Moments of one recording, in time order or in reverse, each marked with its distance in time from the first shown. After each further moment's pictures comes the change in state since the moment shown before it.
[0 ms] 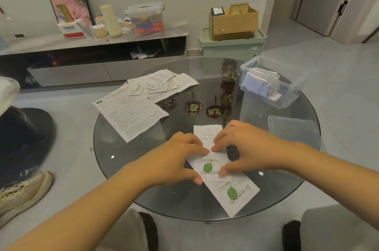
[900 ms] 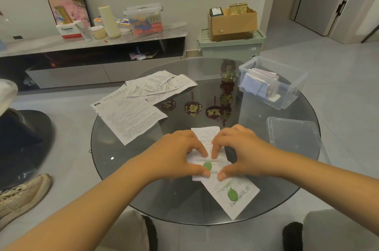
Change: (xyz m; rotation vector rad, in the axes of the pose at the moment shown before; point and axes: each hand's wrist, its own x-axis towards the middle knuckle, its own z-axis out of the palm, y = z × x) left_hand 0.010 0.005 -0.010 -0.020 0.055 -0.041; right_hand 0.000 -0.004 0.014 0.224 0.039 0.110
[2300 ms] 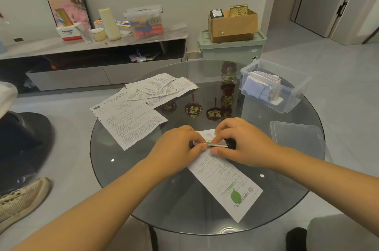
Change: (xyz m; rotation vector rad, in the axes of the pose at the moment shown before) left_hand 0.025 -0.012 0.012 -0.075 0.270 -0.082; right_hand 0.023 0.018 0.001 0.032 0.200 -0.011
